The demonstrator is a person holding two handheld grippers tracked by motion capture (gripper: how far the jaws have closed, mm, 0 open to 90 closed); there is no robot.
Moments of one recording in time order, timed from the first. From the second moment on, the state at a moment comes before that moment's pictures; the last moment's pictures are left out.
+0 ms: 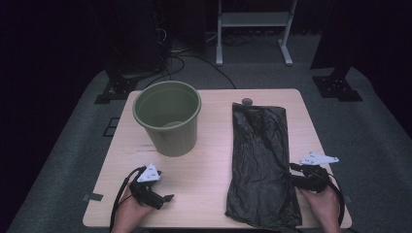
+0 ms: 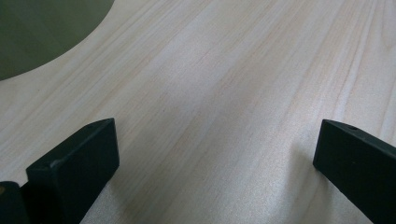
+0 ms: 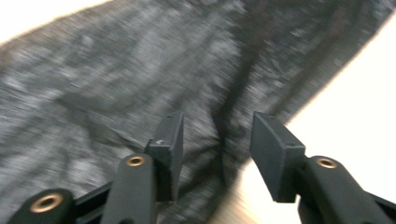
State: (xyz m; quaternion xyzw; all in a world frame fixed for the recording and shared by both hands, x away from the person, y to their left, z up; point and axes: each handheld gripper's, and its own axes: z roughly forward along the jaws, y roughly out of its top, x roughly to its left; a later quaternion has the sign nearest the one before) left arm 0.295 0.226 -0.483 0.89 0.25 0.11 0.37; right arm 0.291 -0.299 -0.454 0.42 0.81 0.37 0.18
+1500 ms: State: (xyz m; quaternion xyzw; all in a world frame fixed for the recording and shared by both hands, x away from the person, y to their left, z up) left arm 0.295 0.226 -0.483 0.89 0.25 0.11 0.37; right arm 0.312 -0.159 -0.473 0.33 0.87 0.35 0.12
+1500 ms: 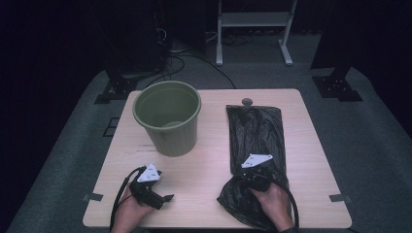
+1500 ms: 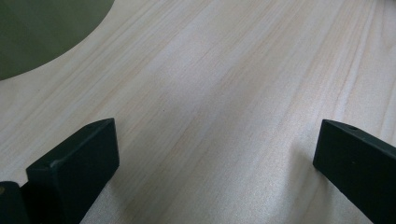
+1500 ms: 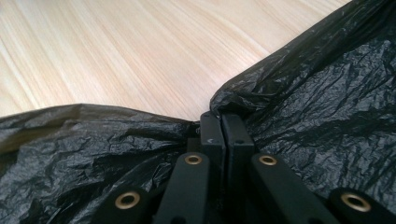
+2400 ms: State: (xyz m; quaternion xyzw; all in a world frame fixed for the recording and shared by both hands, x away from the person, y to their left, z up) left arm 0.294 0.226 -0.483 0.89 0.26 0.11 0.37; right arm 0.274 -0.271 -0.463 0.32 0.87 0.35 0.13
